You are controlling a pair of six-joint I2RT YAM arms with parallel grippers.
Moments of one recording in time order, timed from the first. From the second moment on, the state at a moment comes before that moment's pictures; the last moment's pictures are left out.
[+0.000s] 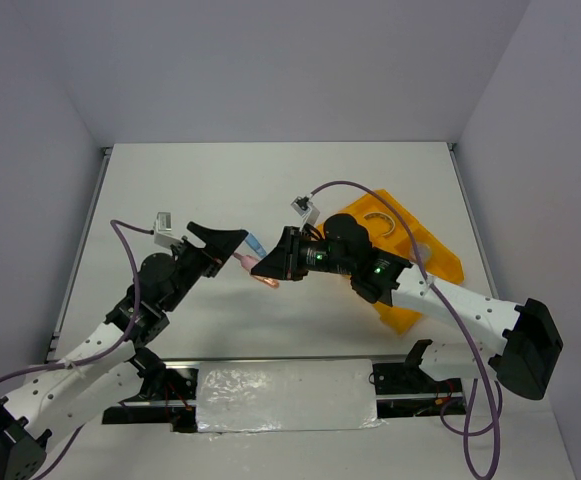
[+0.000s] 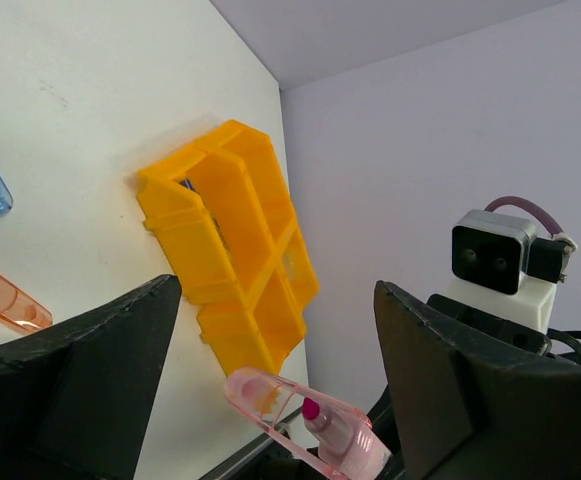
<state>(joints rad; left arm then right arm) -0.61 0.70 0.45 0.17 -0.14 -1.20 0.89 1.18 0.87 0.09 -0.37 0.93</state>
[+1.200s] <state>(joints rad) -0.64 0.72 0.37 0.29 0.05 -1.60 0.89 1.32 0.93 0.16 -0.24 0.87</state>
